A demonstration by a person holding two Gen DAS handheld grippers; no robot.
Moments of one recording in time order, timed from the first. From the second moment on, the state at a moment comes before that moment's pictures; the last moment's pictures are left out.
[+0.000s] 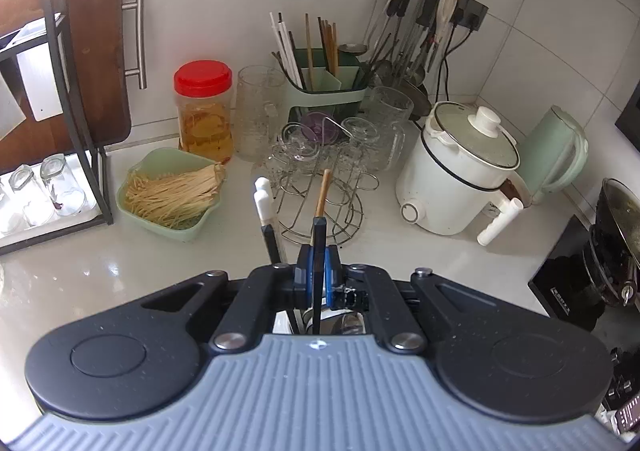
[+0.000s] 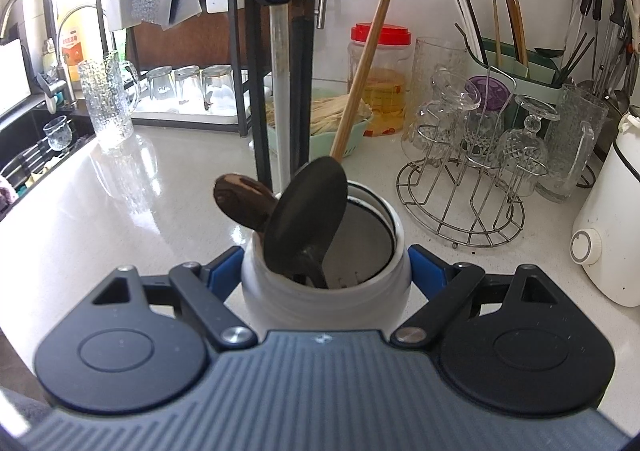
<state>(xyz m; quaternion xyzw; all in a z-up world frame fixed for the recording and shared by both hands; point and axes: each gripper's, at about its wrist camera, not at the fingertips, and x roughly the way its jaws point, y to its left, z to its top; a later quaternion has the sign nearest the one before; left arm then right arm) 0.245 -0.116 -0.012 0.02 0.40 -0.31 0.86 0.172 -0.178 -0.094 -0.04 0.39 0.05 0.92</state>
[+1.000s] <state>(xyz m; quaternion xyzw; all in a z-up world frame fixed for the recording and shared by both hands) 0.186 -0.029 0.071 0.01 0.30 -0.17 0.94 0.152 -0.182 -0.021 -0.01 0.33 0.06 0.94</state>
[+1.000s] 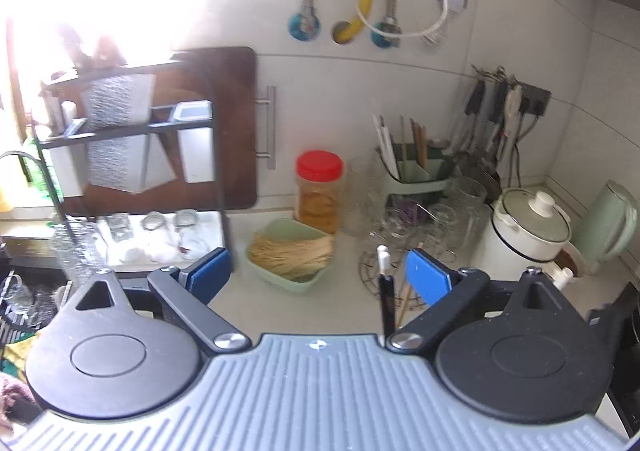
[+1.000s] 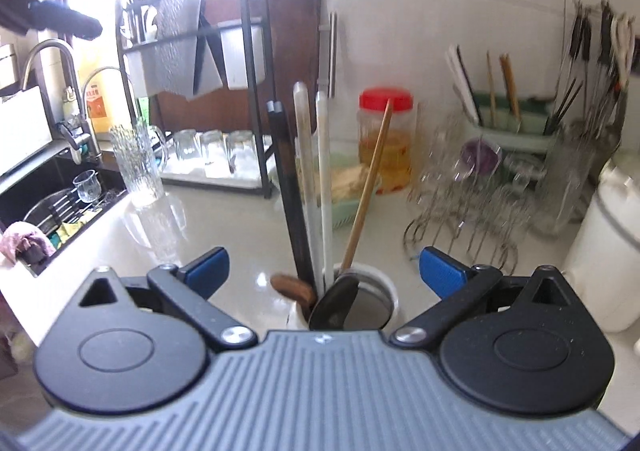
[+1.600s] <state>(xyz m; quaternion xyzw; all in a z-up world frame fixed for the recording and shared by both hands) 0.147 -0.002 0.052 -0.01 0.35 -0.13 0.93 0.088 -0.204 0.056 0.05 0.30 -0.02 0.95</state>
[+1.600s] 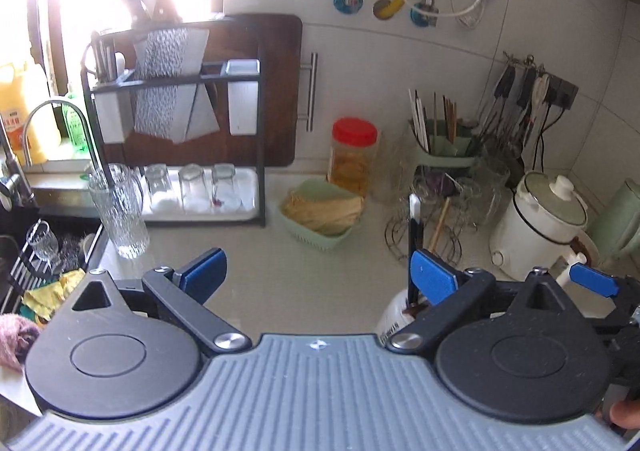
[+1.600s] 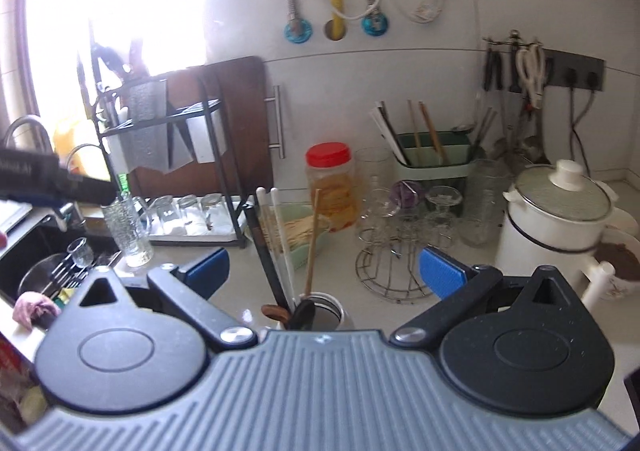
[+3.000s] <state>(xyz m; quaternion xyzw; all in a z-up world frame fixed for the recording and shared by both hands) 0.063 0.008 0.007 -0.01 0.41 -0.15 0.90 0.014 -0.179 0.051 0.08 0.35 -0.06 0.93</state>
